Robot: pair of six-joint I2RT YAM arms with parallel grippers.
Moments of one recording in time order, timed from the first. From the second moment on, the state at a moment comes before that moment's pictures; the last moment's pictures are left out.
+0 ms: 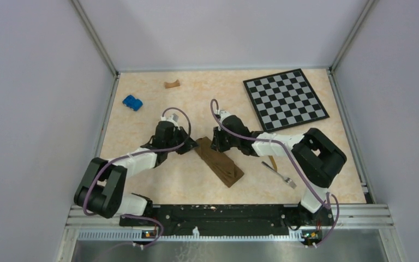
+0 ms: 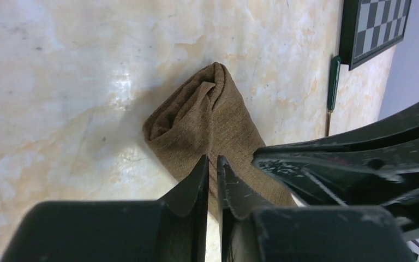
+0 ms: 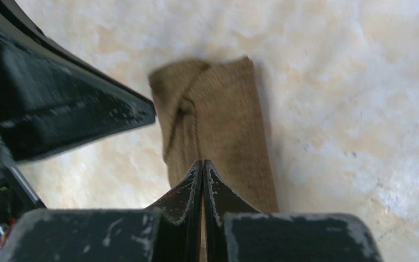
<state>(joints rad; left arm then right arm) -0.37 1.35 0.51 0.18 0.29 -0.84 0.82 1.75 0.97 0.15 -0.14 0.51</state>
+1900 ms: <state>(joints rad) -0.13 1.02 0.70 -0.14 0.17 -0.65 1.10 1.66 0.91 0.03 0.09 0.36</state>
